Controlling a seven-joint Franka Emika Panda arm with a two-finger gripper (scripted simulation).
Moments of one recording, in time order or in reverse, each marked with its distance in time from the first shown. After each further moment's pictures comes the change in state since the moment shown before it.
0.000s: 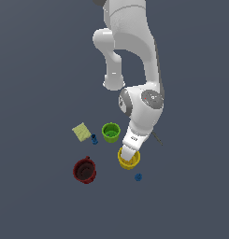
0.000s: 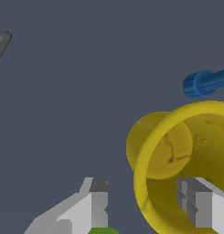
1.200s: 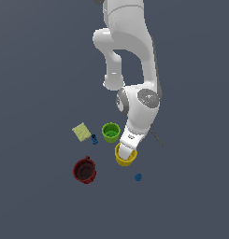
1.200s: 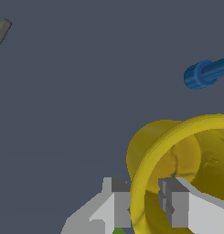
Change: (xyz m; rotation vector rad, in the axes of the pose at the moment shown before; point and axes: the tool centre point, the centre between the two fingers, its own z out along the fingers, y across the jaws) arm -0.011 0.000 0.001 0.001 0.000 -0.004
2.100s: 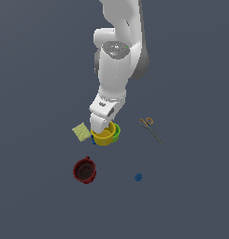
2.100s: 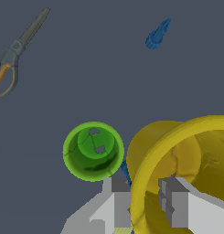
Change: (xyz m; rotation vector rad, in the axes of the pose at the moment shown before) arm -0.114 0.016 -0.108 0.001 0.001 0.001
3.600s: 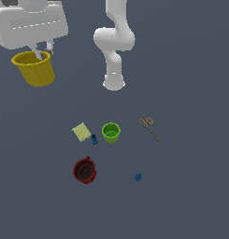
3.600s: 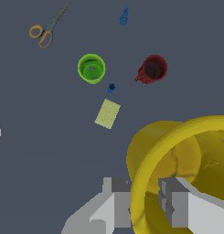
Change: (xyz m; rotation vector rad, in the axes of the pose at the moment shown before) arm -0.228 0.041 -0.223 0.001 0.000 0.003
